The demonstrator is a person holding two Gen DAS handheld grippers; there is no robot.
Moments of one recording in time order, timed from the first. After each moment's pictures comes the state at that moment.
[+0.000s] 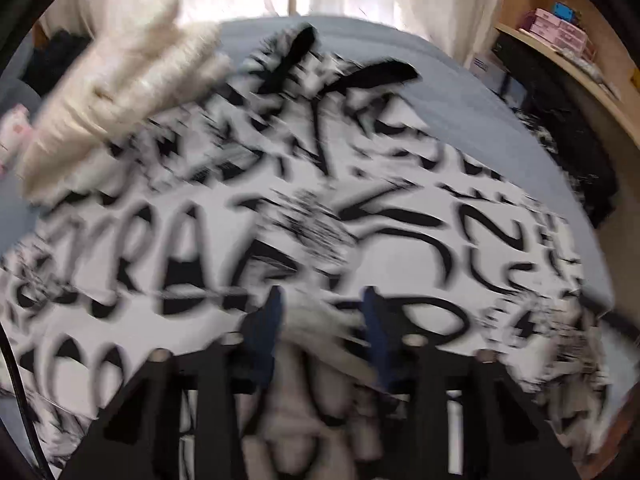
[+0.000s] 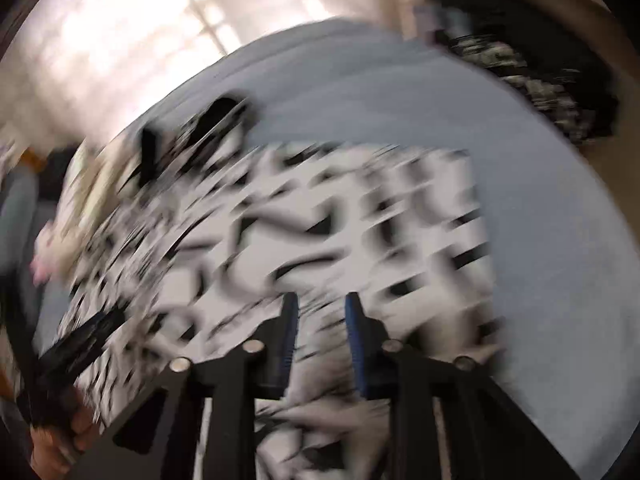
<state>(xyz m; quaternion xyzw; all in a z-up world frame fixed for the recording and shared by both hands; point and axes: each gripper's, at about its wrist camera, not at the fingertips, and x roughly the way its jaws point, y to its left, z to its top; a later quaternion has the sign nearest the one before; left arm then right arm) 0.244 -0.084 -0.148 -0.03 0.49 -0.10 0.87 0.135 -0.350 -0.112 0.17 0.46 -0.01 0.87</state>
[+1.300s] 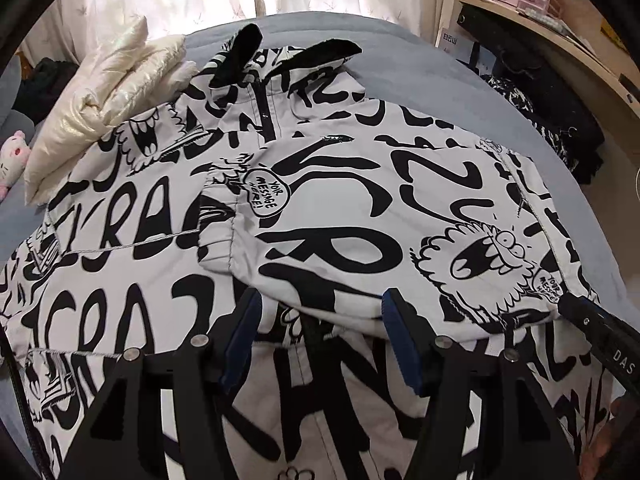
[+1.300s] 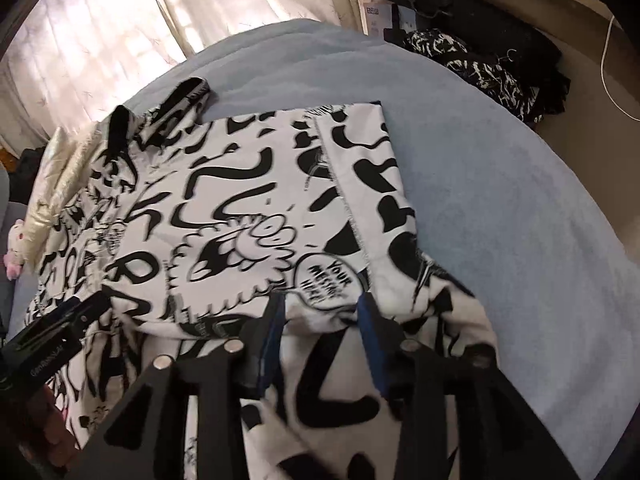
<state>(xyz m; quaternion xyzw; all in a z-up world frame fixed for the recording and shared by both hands) 0.171 -0.125 -0.142 0.03 0.48 -0.11 0.87 0.045 -0.371 -0.129 0.16 0.45 -0.10 0.87</state>
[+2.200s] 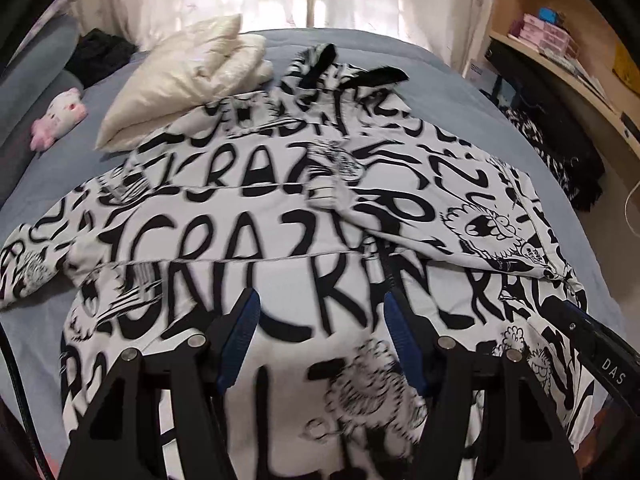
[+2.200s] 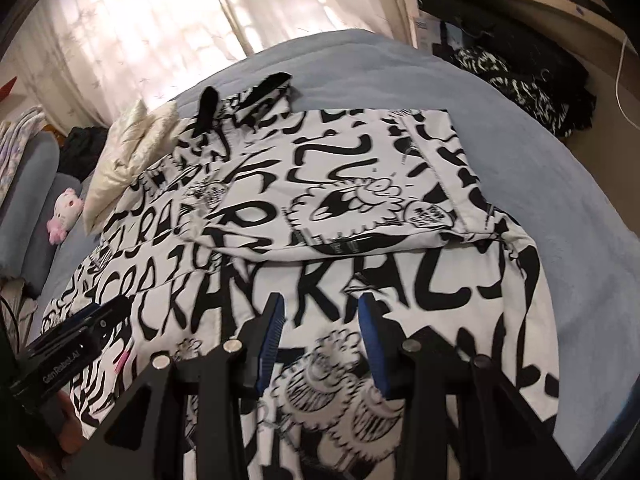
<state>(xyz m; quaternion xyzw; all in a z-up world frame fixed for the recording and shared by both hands) 0.076 -0.028 -0.099 -0.02 0.46 -0.06 0.88 -0.016 -0.282 -0.092 0.15 0.43 -0.03 0.89</state>
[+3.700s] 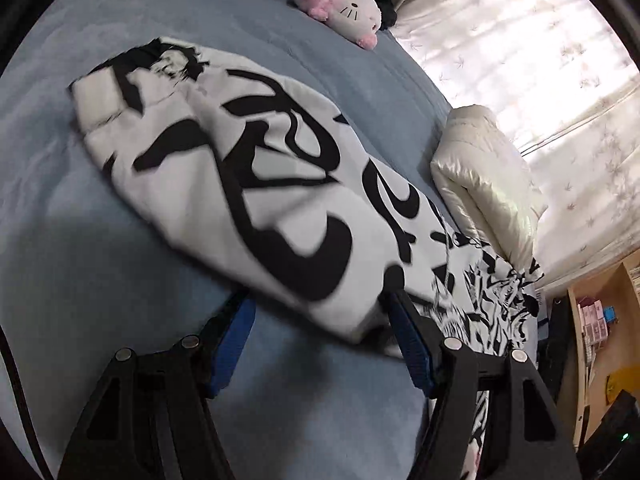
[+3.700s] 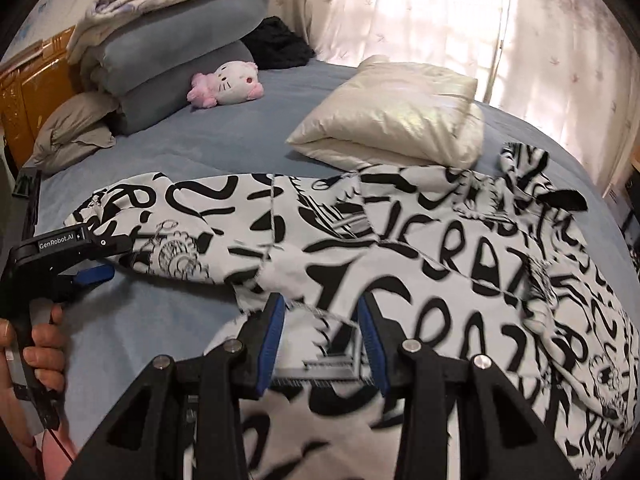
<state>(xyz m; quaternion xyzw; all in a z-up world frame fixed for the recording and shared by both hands) 0.055 0.441 -0.206 -0.41 0.39 0.09 0.82 0.054 0.117 -0.095 -0.12 0.37 0.20 0.90</state>
